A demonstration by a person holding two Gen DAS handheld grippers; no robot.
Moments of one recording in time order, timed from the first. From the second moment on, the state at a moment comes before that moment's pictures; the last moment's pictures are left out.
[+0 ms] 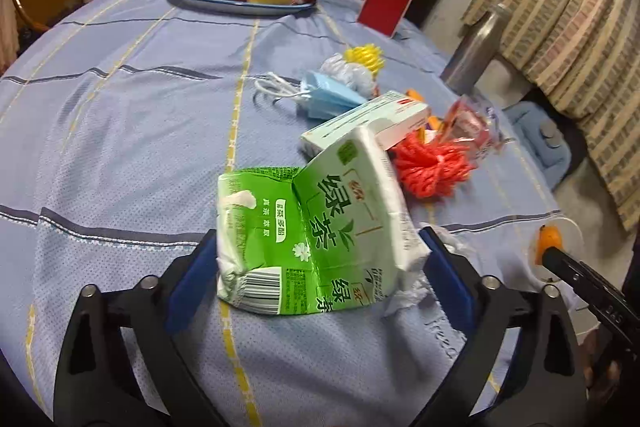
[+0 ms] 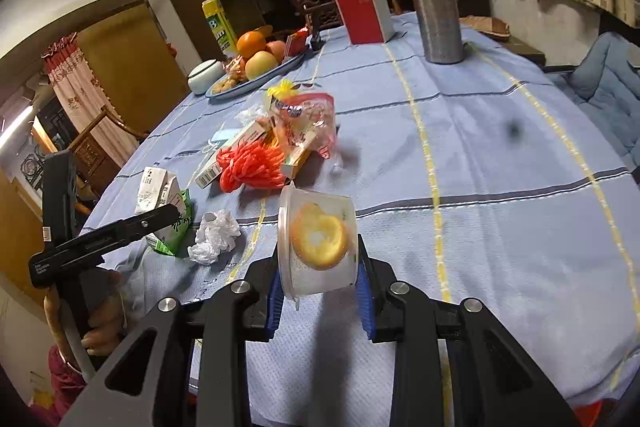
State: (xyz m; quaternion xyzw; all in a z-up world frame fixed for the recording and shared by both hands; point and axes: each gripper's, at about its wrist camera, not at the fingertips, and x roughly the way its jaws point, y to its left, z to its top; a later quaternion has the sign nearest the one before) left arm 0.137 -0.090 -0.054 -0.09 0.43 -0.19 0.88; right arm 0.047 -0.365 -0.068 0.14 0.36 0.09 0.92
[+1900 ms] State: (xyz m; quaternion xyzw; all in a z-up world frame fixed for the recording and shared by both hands) left arm -0.070 -0.489 -0.080 0.21 0.42 -0.57 0.67; right arm -0.231 -0.647 -0.141 0.31 0.28 -0.25 0.87
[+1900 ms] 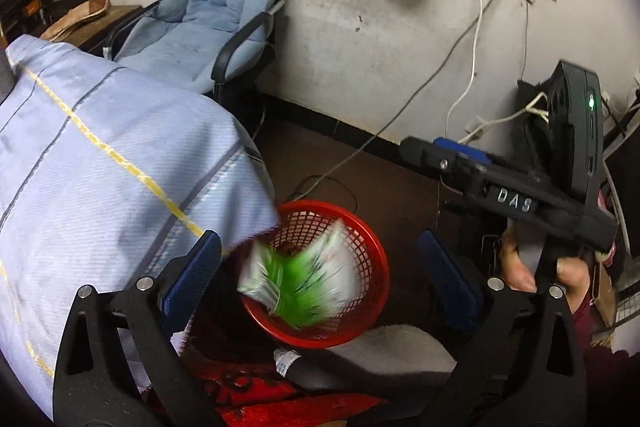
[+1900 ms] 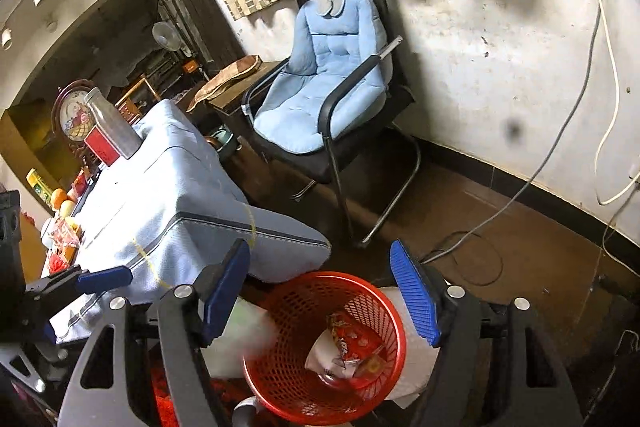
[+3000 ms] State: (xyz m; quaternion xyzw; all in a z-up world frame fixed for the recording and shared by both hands) left arm 0.084 -0.262 -0.021 0.10 0.35 -0.25 0.90; right arm -0.040 -0.471 -0.060 0.17 0.33 -0.05 0.93
